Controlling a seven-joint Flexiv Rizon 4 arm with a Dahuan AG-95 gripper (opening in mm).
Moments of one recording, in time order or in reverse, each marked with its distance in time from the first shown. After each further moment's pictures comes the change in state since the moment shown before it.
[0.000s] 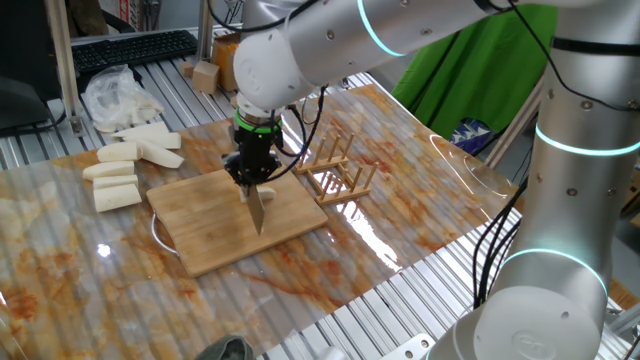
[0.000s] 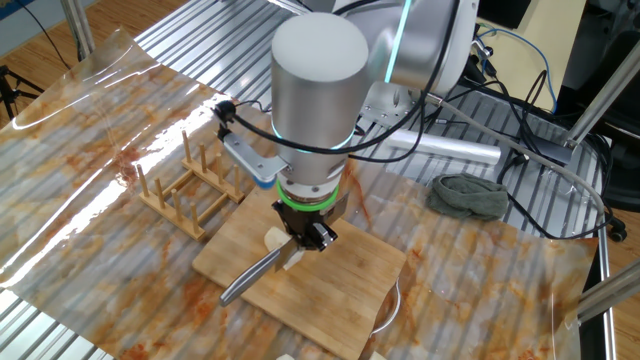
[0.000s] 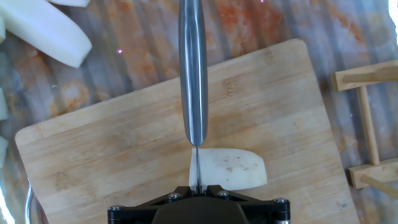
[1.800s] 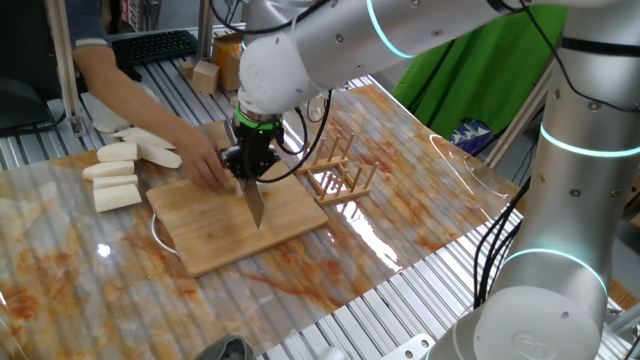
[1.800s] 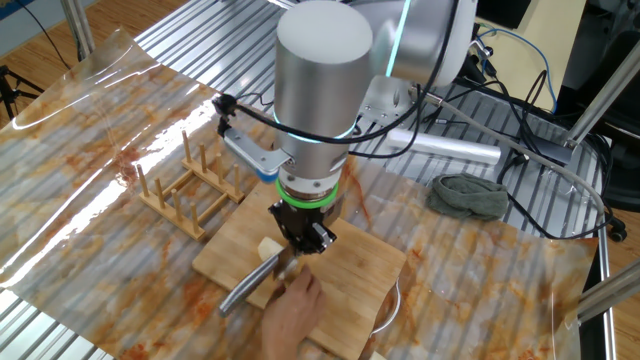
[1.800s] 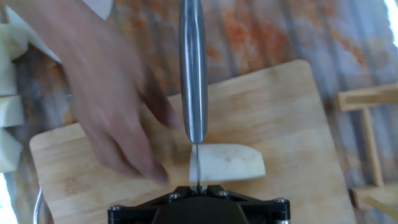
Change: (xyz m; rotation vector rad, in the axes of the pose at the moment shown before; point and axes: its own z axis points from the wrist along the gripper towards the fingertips) arm -0.017 0.009 0.003 -0.041 -0.084 -0.077
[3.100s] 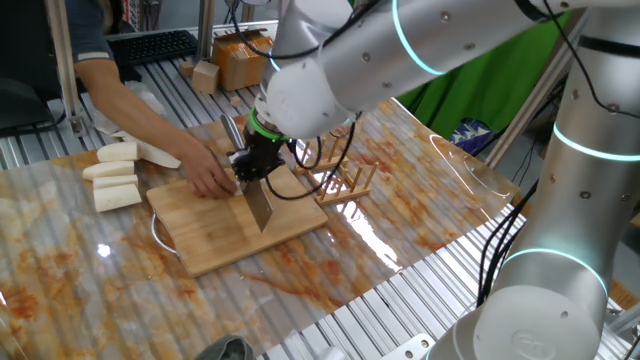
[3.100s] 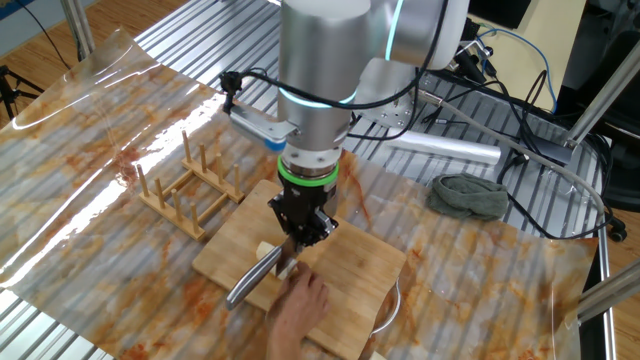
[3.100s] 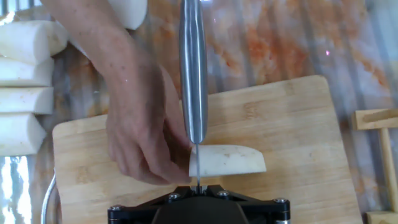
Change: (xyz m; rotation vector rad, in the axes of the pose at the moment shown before) arm 0.009 -0.004 -0.006 -0.066 -0.123 -0.065
